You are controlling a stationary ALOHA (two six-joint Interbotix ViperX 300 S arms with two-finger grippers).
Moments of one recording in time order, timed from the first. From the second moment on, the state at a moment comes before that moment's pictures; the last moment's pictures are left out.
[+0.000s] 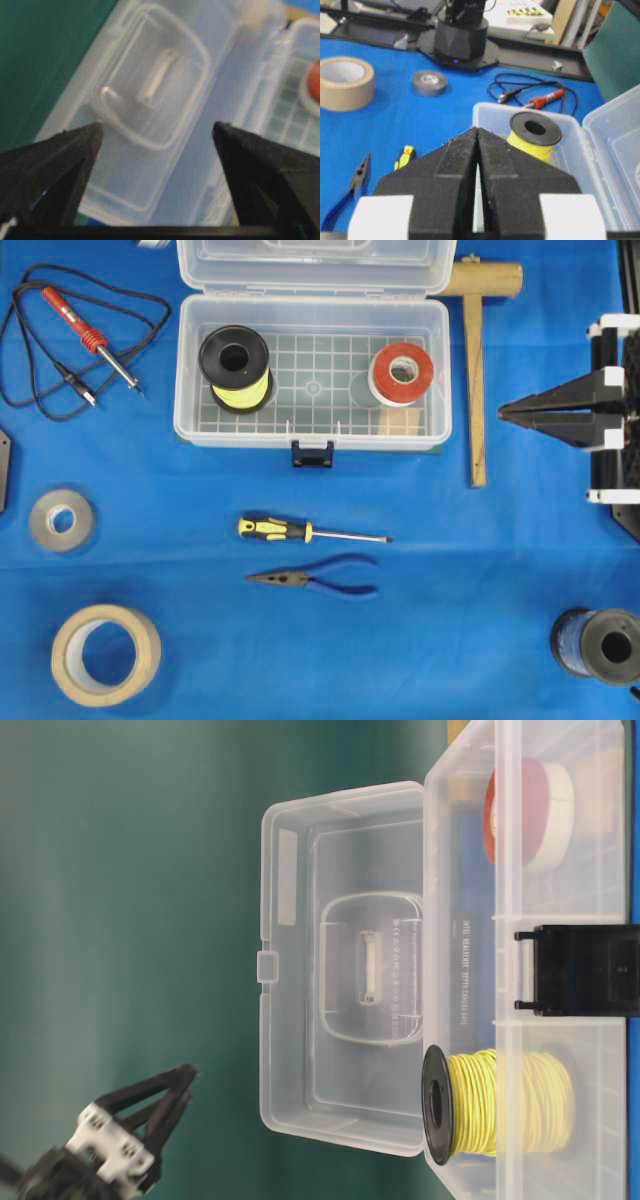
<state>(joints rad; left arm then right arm) 0.62 -0.24 0.33 -0.01 0.51 0.24 -0.03 -0.91 1.13 0.00 -0.15 0.00</state>
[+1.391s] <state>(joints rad) 0.59 -0.06 0.18 -0.02 0.70 0.40 -0.05 -0.87 1.13 -0.01 -0.14 -0.01</state>
